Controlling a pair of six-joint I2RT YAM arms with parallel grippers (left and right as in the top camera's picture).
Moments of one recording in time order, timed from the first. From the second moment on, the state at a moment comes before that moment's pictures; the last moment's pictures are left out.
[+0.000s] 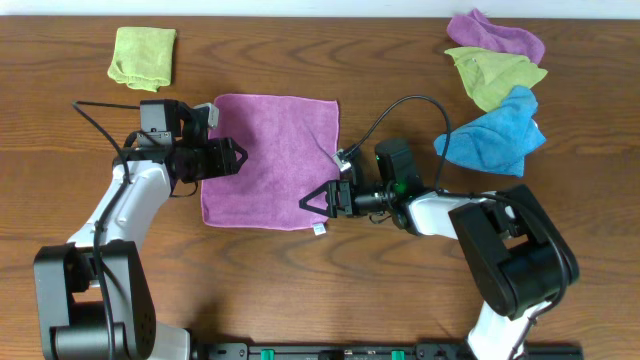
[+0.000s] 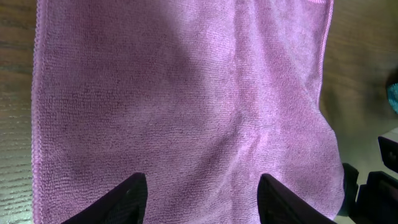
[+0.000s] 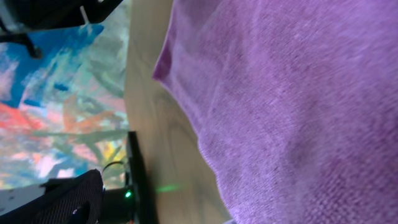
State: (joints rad) left arm 0.04 1.65 0.97 -0.43 0.51 -0.14; right arm 0.42 1.93 0.75 0.41 -1.02 0.65
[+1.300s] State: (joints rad) left arm 0.04 1.65 1.01 -0.50 0.36 -0.07; right arm 0.24 1.92 0.78 0.22 -1.01 0.58
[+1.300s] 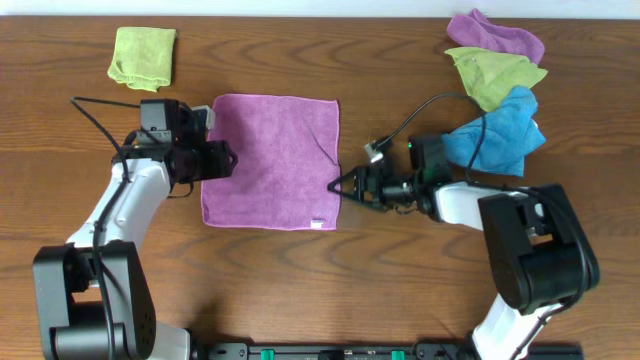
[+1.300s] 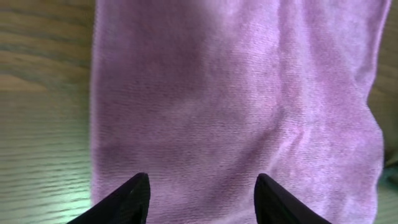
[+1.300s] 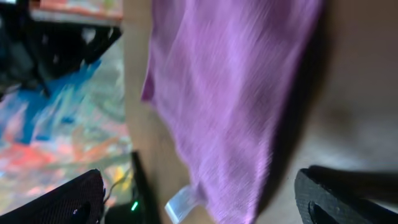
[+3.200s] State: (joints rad) left arm 0.35 1.34 0.73 -0.63 0.51 -0.18; right arm 0.53 1.48 0.68 -0.08 -0.54 0.48
